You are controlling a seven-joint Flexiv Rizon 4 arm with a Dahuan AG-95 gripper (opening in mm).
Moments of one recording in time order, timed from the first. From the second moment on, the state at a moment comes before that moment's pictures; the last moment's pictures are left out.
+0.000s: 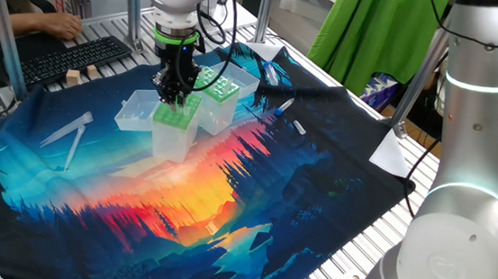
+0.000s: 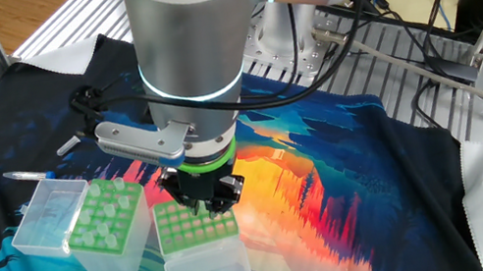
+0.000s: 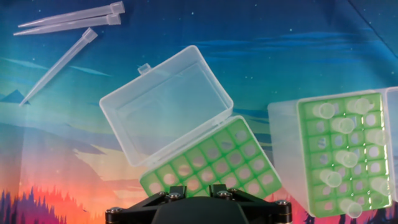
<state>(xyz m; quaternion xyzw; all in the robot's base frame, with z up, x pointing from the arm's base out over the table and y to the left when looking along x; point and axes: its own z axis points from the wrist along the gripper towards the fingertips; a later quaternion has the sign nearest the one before) 0.624 0.052 0.142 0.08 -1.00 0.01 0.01</state>
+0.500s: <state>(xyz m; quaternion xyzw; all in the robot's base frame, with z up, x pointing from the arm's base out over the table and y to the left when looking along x) 0.622 0.051 0.145 0.09 -1.00 0.02 0.01</state>
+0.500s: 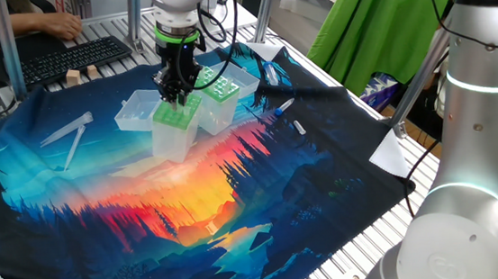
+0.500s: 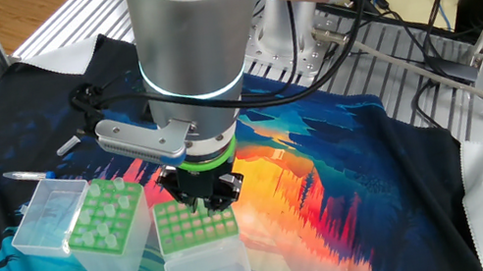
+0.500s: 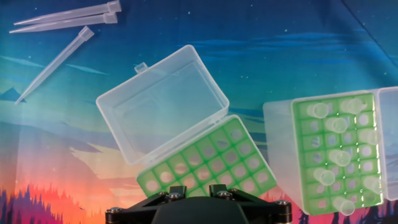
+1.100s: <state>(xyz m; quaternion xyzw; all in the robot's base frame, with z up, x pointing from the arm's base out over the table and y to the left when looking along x) 0.620 0.050 0.144 0.08 -1.00 0.02 0.01</state>
